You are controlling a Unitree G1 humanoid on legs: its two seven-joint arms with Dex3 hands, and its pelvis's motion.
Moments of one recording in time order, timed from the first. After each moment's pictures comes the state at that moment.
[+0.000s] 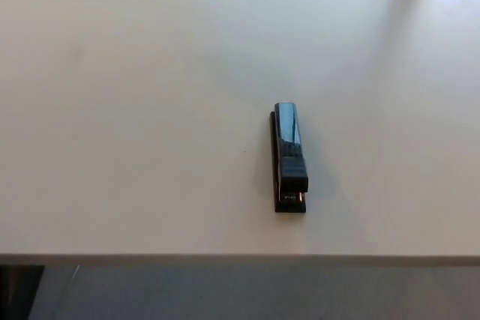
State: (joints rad) left_arm 0.05 0.48 0.30 0.99 -0.09 -0.34 -0.30; right_arm -0.79 -0.27 -0.06 0.10 0.39 -0.13 -0.12
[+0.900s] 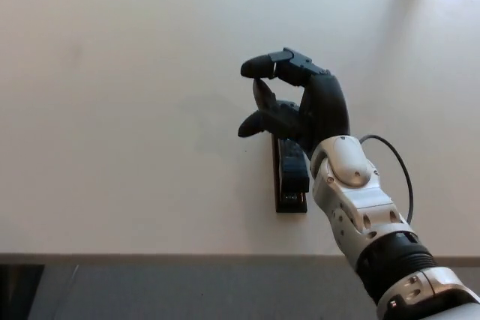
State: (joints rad) left_arm 0.04 0.49 0.30 1.02 -0.09 -0.36 -0.31; right_arm -0.77 0.09 0.05 0.96 0.18 -0.24 -0.10
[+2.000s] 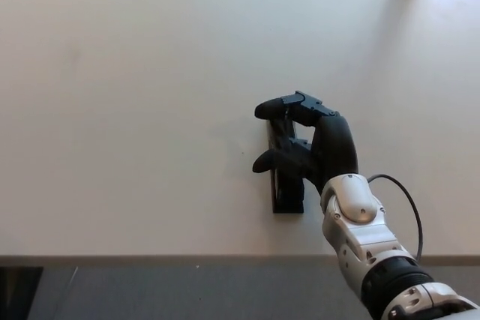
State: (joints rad) left_arm 0.01 0.50 0.28 1.02 -0.09 -0.37 -0.31; right_arm -0.73 0.09 0.03 1.17 0.07 -0.42 -0.08
